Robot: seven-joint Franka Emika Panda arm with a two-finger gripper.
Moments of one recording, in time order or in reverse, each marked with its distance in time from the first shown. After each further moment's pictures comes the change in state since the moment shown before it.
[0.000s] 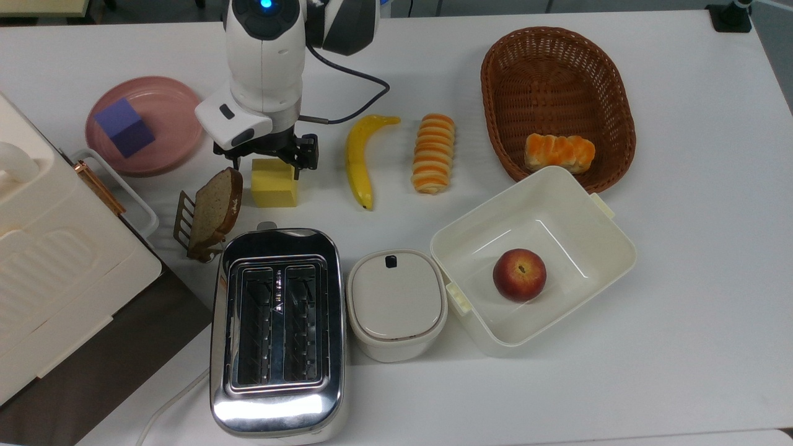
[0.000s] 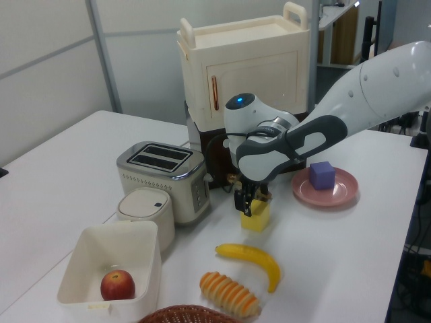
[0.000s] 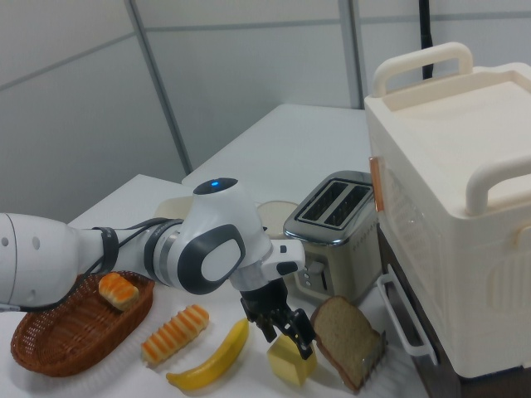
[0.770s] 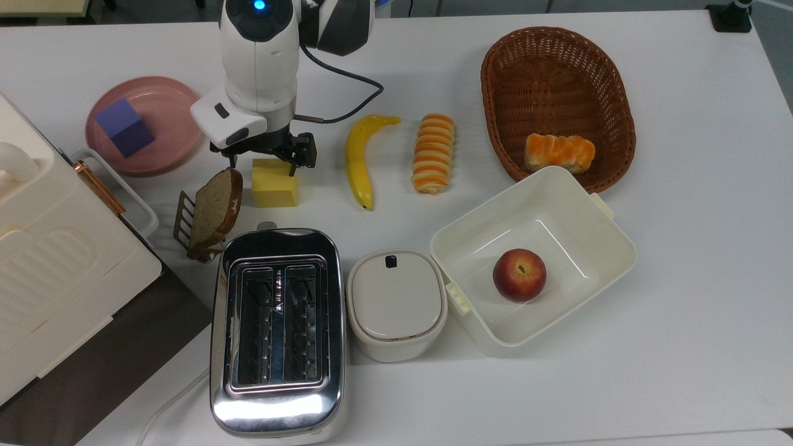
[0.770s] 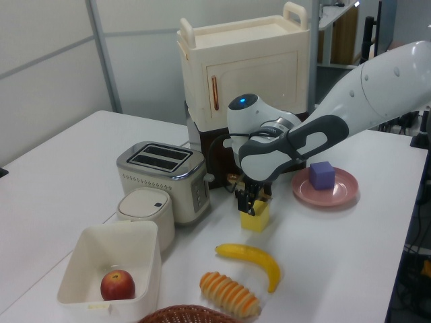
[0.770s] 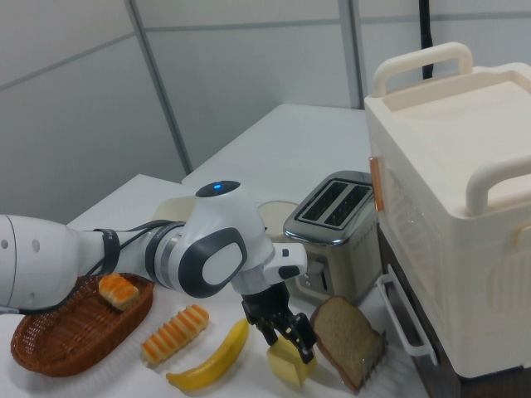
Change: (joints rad) arm -0.011 -0.005 -0.001 -0.012 0.002 0.000 0.000
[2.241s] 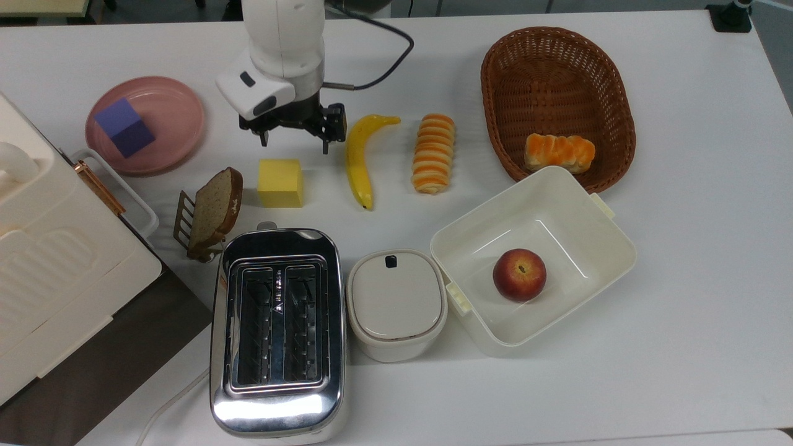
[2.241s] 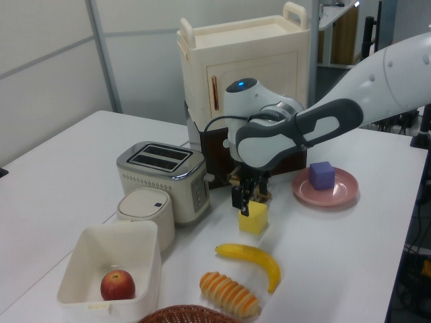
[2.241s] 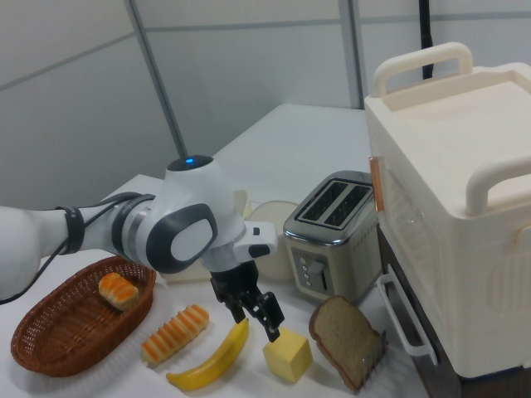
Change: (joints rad) arm 0.063 -0.101 0.005 -0.012 0.078 -0.104 0.001
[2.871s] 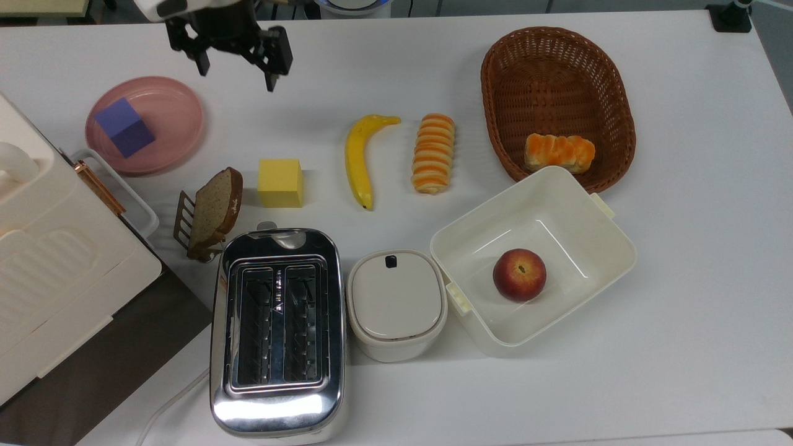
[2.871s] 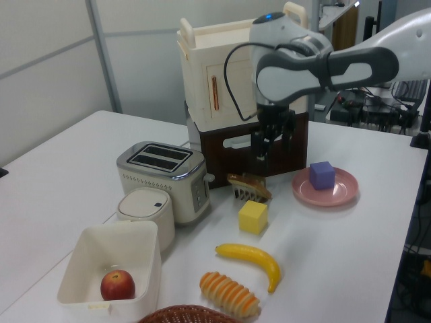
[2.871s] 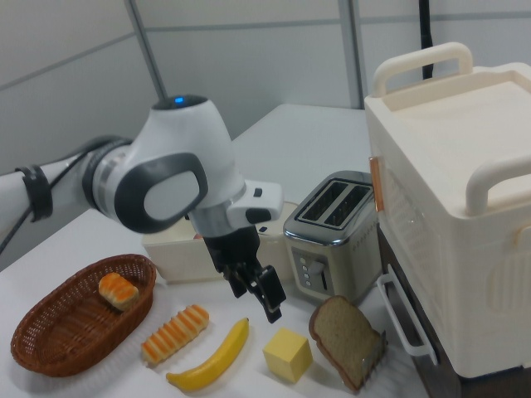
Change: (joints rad) arm -0.080 -0.148 -0.027 0.112 0.000 -0.240 0.001
